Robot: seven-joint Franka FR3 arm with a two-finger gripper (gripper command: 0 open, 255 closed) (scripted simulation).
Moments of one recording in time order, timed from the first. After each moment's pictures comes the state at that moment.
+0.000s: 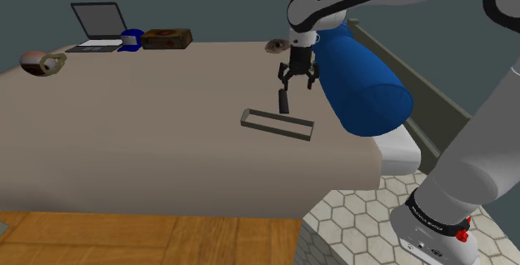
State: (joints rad) arm -0.10 0.01 0.07 -2.01 0.13 1.89 0.44
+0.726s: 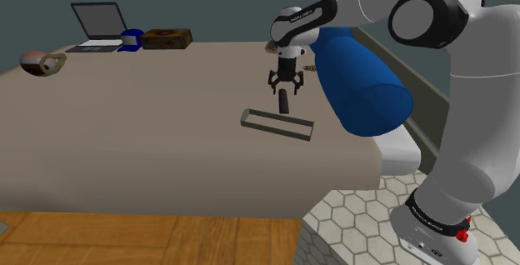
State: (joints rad) arm -0.13 0.43 0.03 -1.65 0.15 1.91 0.55
